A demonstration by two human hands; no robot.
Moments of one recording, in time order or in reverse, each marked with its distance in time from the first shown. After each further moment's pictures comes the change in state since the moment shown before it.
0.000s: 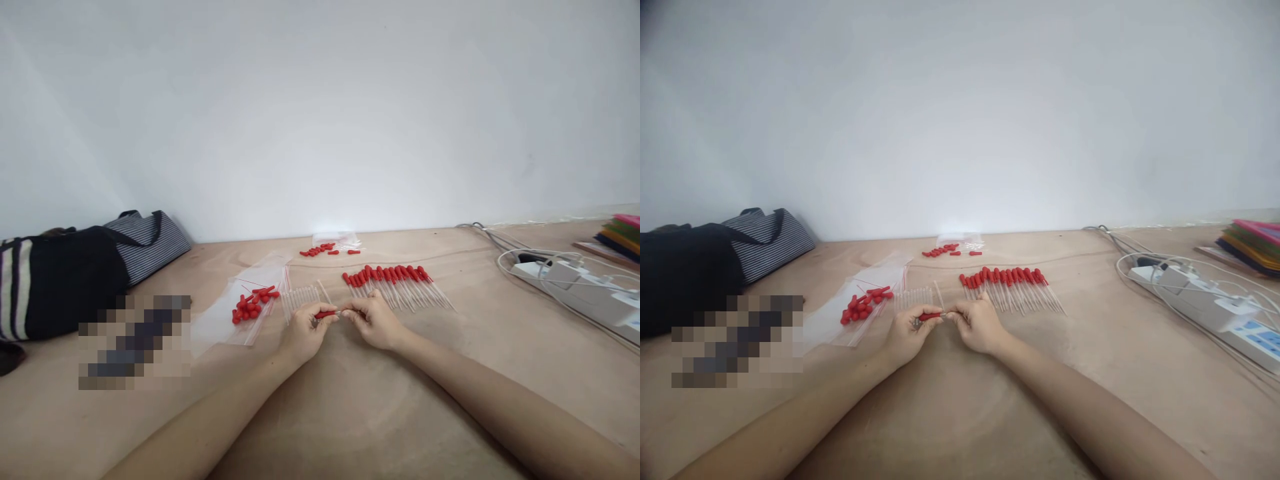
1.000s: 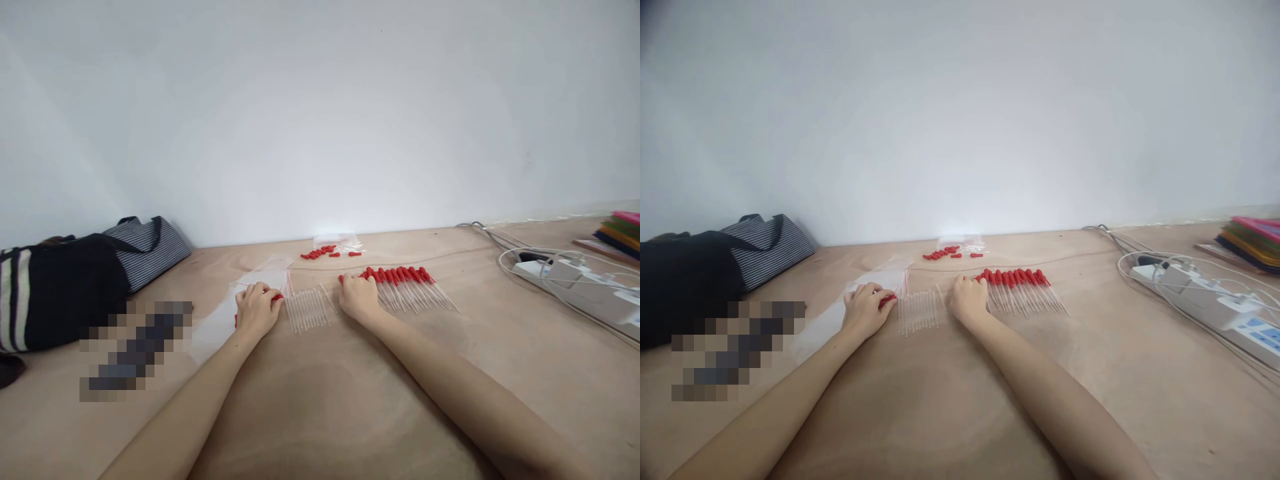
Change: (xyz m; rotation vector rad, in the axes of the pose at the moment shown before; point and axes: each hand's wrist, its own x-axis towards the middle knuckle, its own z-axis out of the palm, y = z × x) left_hand 0.026 -0.053 -0.079 1.020 0.038 -0.070; right_hand 0.064 -0.006 0.021 -0.533 -0.070 0.473
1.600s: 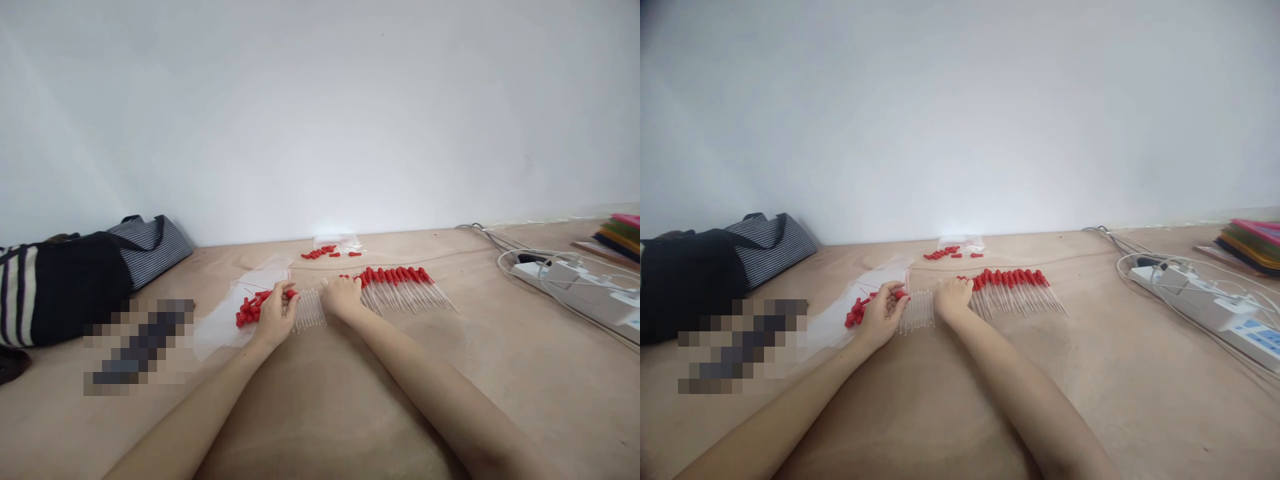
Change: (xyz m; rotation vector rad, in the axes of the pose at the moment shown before) left_hand -0.012 0.036 0.003 -0.950 0.088 -0.096; right_hand 0.011 -0.032 0.001 0.042 -0.084 0.054
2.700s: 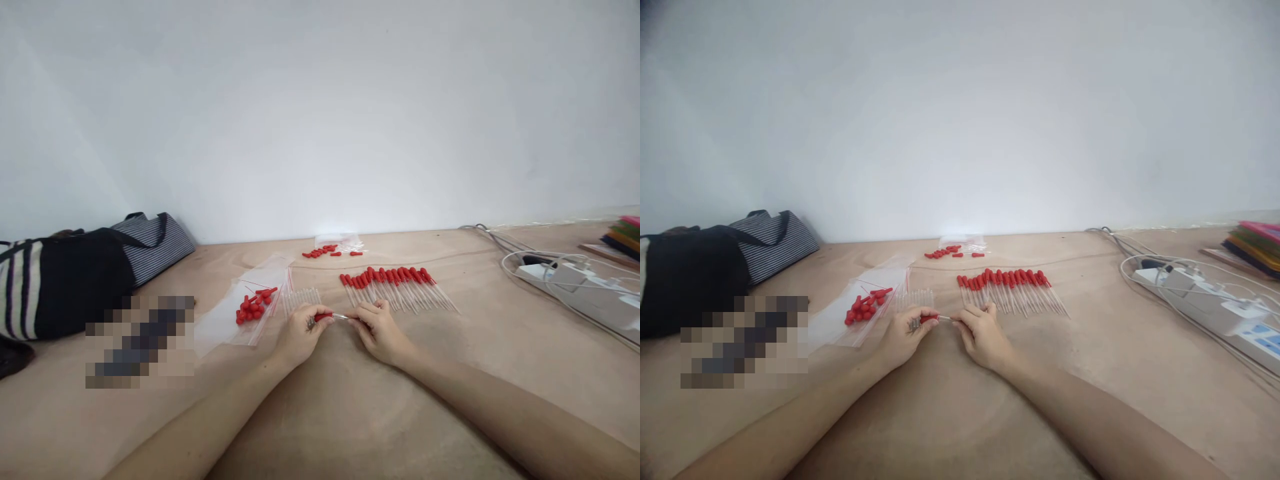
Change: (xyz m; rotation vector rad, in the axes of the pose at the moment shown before) left_hand -0.026 0.034 0.024 0.099 -0.239 0.104; right_hand -0.075 0.077 0.007 0.422 0.218 -0.585
